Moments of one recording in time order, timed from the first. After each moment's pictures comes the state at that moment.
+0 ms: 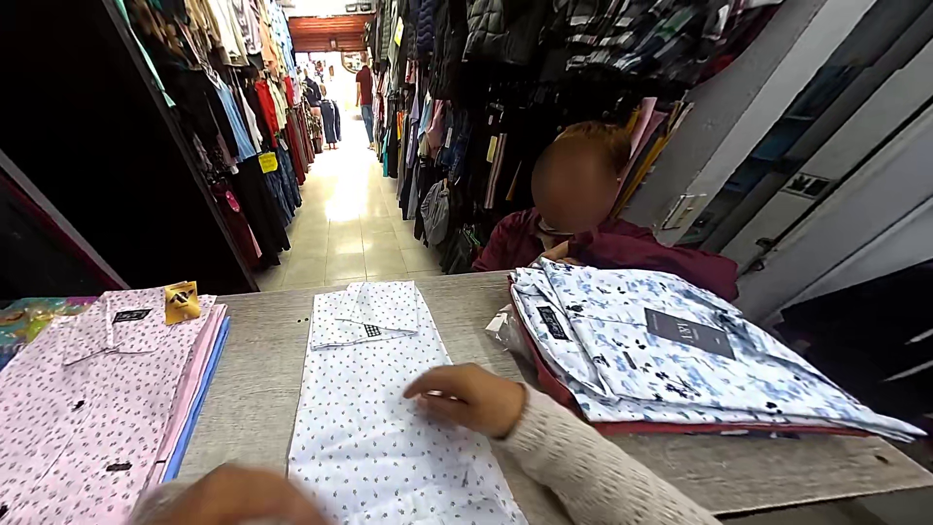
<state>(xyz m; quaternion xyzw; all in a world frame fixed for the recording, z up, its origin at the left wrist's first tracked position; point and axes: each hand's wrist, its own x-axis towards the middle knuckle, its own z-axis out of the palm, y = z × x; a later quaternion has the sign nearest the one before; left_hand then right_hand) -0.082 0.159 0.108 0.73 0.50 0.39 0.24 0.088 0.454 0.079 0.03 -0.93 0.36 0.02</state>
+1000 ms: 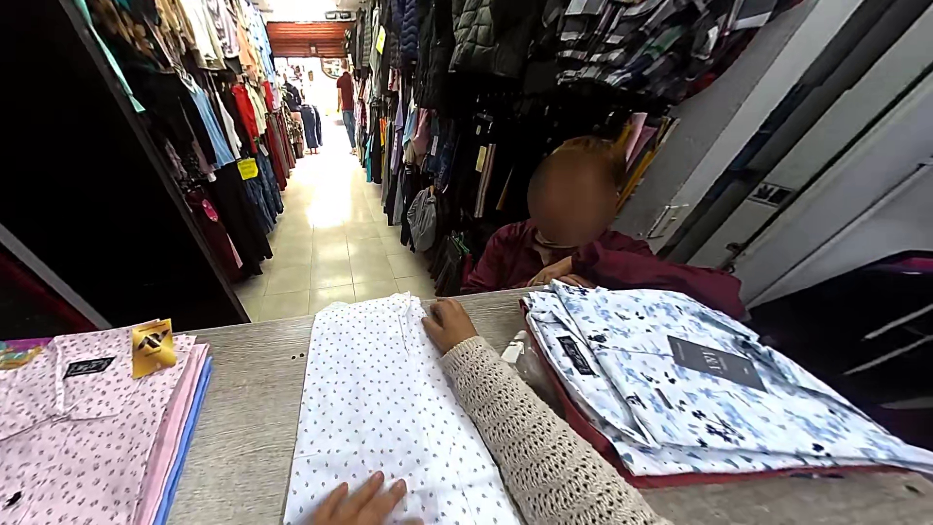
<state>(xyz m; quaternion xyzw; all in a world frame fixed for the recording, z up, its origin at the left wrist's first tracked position) -0.066 0.226 0.047 0.68 0.67 0.16 0.24 -0.033 0.560 0.035 -0.33 -0.87 0.30 0.21</state>
